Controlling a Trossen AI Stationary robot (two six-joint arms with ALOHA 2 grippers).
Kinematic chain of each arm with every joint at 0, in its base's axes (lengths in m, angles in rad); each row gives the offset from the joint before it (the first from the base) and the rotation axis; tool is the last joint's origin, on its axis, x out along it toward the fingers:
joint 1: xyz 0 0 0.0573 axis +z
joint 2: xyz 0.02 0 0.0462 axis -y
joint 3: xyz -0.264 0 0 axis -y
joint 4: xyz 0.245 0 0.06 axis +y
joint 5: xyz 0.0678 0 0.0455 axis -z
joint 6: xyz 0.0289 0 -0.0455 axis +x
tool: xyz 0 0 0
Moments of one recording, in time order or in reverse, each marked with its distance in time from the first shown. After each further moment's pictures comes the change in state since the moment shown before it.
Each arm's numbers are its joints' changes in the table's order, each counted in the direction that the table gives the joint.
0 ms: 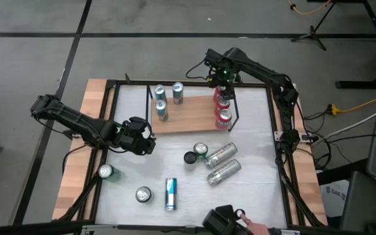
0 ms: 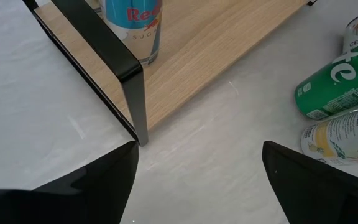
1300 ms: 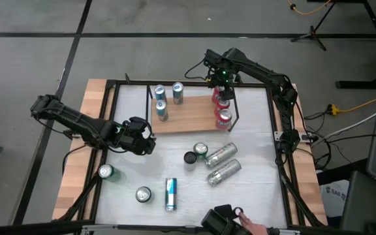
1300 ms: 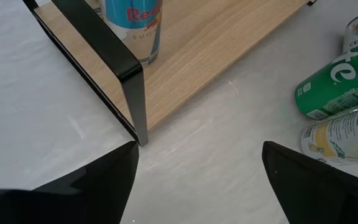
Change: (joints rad) left arm 0.000 0.000 0.000 0.000 0.000 0.000; right arm 0.002 -0.006 0.000 -0.021 -0.001 0.003
